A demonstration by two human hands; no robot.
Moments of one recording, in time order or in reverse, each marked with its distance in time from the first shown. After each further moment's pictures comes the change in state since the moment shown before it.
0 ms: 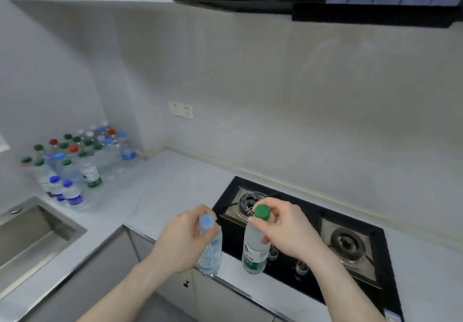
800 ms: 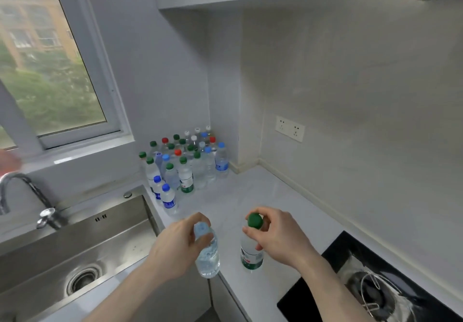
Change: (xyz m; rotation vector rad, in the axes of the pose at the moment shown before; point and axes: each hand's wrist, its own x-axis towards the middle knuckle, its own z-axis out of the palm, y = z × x) left_hand 0.089 -0.199 -0.147 0.238 0.231 -0.433; right_hand 0.275 -0.133 0.193 0.055 -0.415 -0.280
